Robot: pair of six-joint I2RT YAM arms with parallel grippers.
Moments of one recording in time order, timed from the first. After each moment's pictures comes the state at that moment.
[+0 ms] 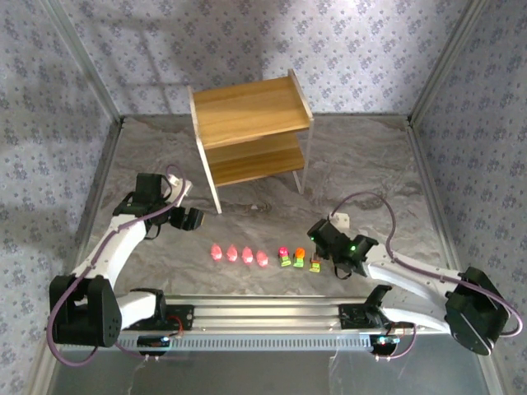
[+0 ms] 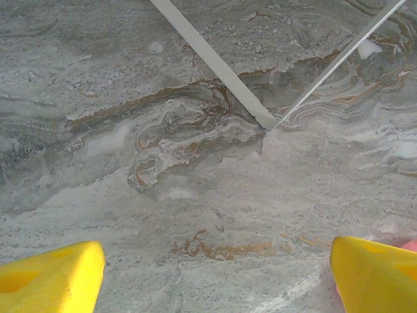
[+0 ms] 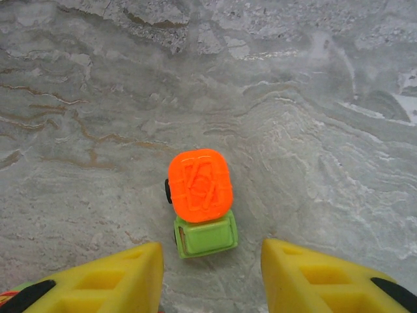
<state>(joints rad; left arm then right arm) -0.10 1.17 0.74 -0.56 0.29 0.26 0.82 1.07 0.50 -0.56 0.42 0.82</state>
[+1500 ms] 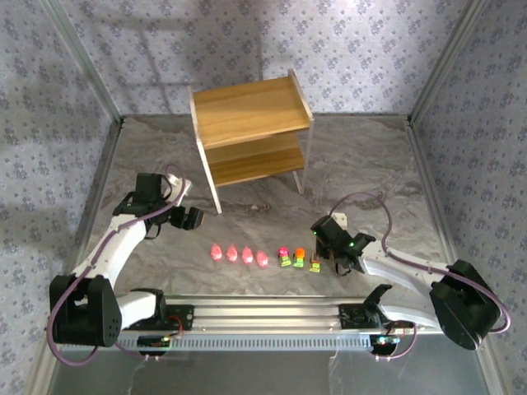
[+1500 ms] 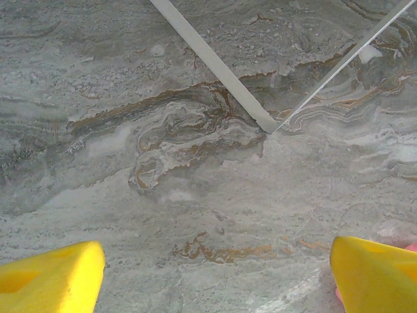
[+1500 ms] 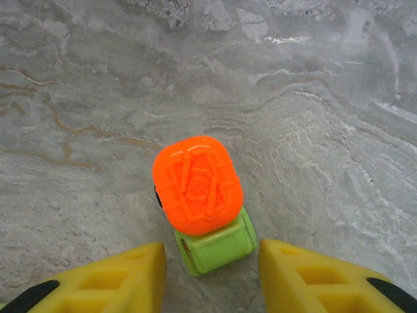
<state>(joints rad) -0.10 1.17 0.74 -0.56 0.29 0.25 0.72 1.13 0.46 -0.44 0.32 0.69</state>
